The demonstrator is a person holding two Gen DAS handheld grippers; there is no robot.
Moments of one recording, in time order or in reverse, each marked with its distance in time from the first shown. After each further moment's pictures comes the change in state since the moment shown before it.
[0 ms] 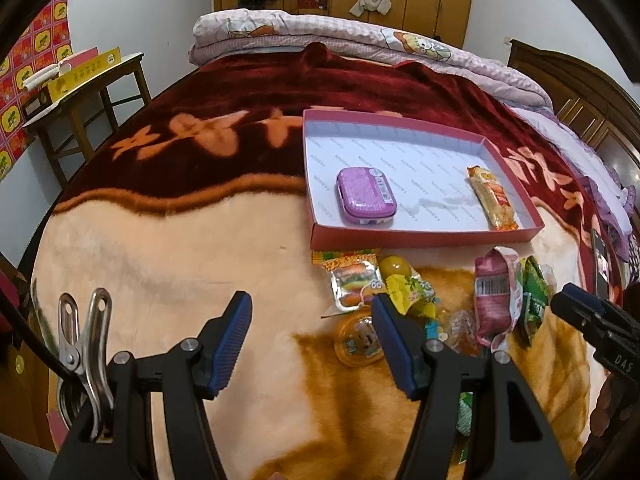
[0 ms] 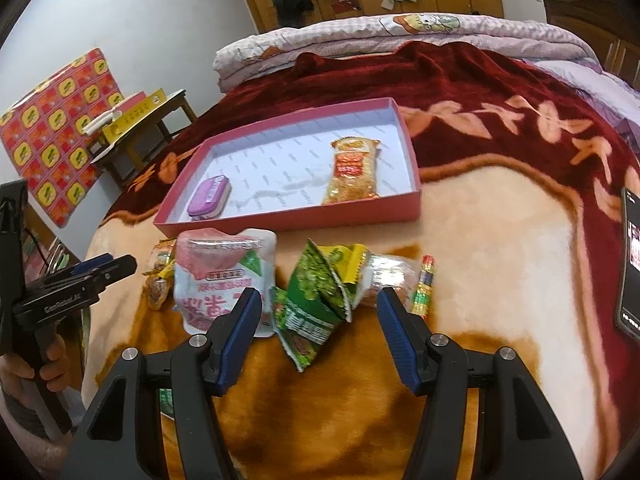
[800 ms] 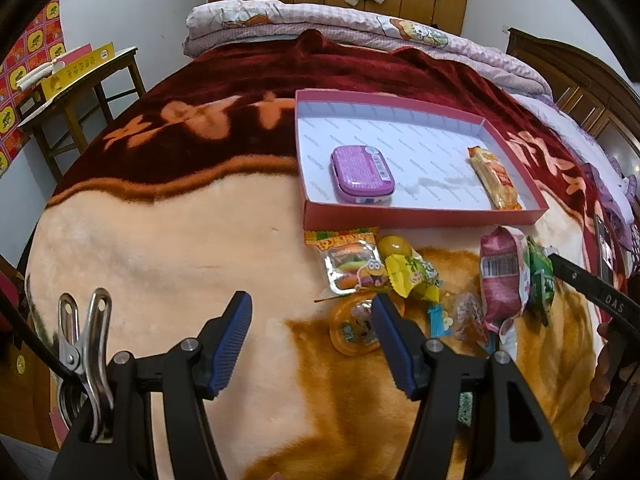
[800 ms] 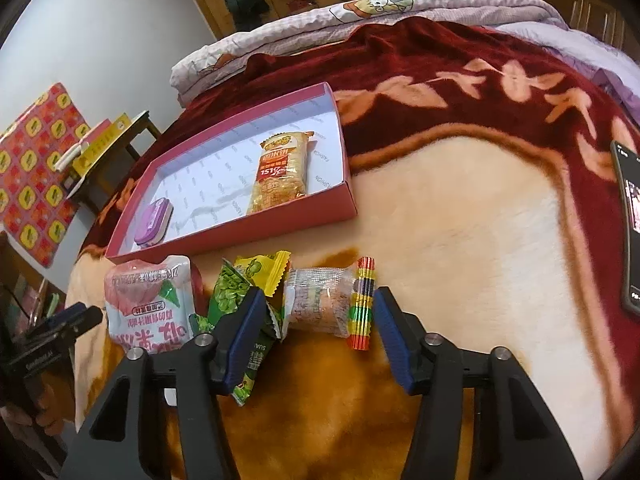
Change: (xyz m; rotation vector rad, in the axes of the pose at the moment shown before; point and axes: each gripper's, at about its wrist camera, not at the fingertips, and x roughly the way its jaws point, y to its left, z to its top) left arm 0.011 -0.005 -0.008 0.021 0.039 -0.005; right arm 0.025 -0.043 0.005 0.140 0.004 -0.040
